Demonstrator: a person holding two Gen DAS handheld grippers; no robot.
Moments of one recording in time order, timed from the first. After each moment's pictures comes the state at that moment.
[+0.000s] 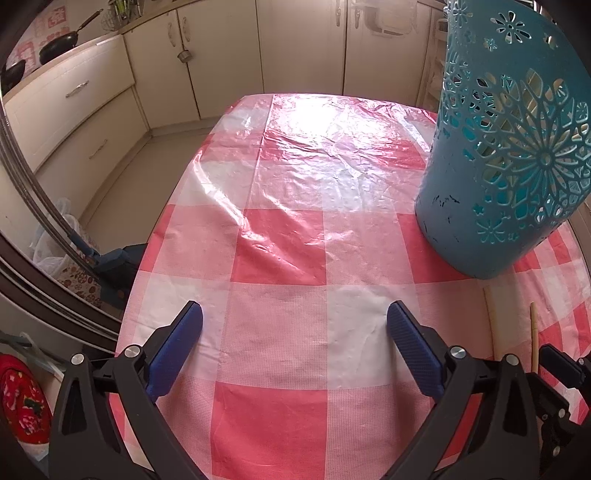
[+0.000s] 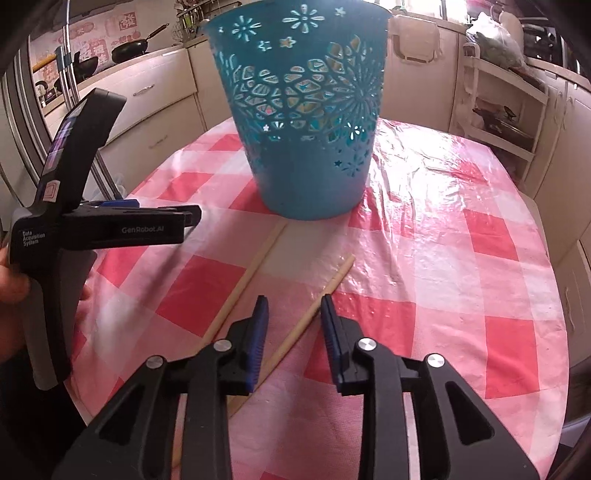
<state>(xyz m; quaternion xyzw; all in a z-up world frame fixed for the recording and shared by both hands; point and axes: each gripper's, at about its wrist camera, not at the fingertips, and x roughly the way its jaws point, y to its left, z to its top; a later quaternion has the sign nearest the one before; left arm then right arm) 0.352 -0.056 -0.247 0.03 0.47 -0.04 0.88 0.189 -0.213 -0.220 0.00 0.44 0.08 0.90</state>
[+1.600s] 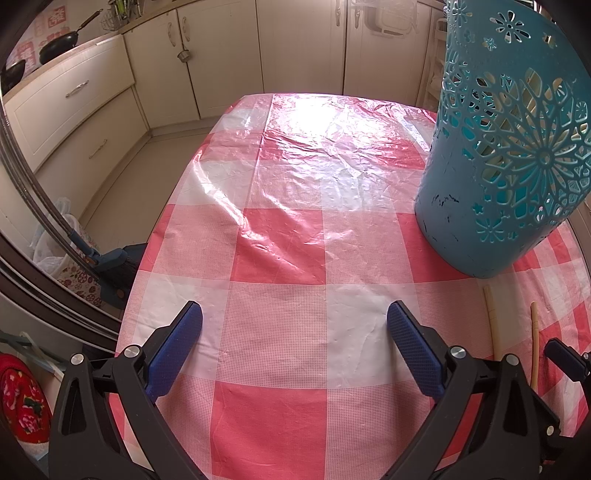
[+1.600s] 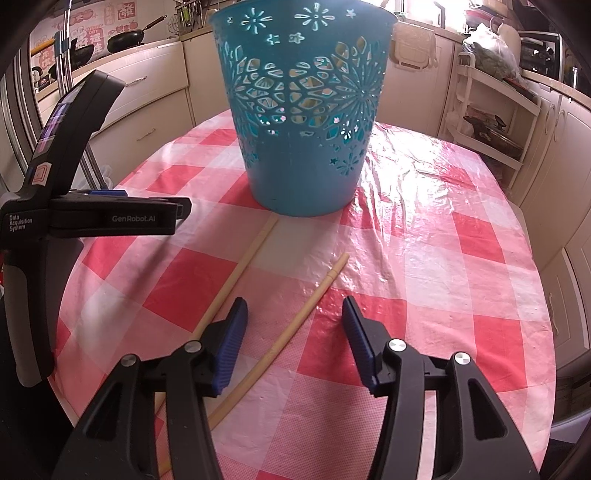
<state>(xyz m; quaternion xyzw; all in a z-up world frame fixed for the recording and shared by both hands) 0.352 -0.055 -0.247 0.03 0.47 -0.04 0.88 0.184 -0.208 -0.222 -0.03 0.43 0.05 0.90</state>
